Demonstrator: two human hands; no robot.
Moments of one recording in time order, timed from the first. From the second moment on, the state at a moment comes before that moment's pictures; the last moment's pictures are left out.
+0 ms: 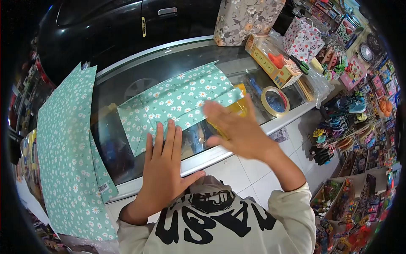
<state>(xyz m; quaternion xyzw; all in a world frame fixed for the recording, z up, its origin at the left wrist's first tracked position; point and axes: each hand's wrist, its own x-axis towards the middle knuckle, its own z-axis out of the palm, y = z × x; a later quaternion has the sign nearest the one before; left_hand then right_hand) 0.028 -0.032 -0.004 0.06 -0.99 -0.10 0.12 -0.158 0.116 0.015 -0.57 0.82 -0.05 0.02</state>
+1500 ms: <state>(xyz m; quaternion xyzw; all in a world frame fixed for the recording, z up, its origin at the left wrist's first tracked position) 0.476 -0.134 -0.055 0.54 -0.70 0.17 0.43 -0.117 0.110 -0.041 -0.50 0.82 -0.20 -0.18</state>
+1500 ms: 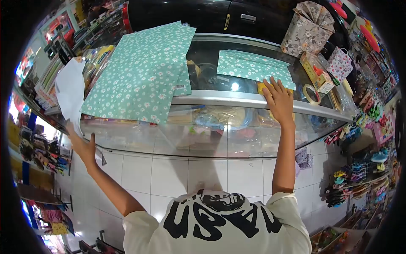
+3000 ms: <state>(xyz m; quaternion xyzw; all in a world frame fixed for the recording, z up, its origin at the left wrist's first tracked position) 0.247 -0.059 0.067 0.30 -0.94 -0.02 0.17 -0.099 0.113 -0.031 -0.48 0.84 -0.22 -0.14</state>
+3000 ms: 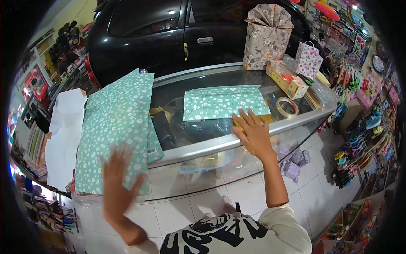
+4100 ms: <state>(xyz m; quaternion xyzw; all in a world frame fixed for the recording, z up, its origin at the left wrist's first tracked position) 0.044 -0.036 0.019 0.17 -0.98 -0.06 0.05 -0.176 0.142 0.003 -0.58 0.80 -0.11 -0.05</state>
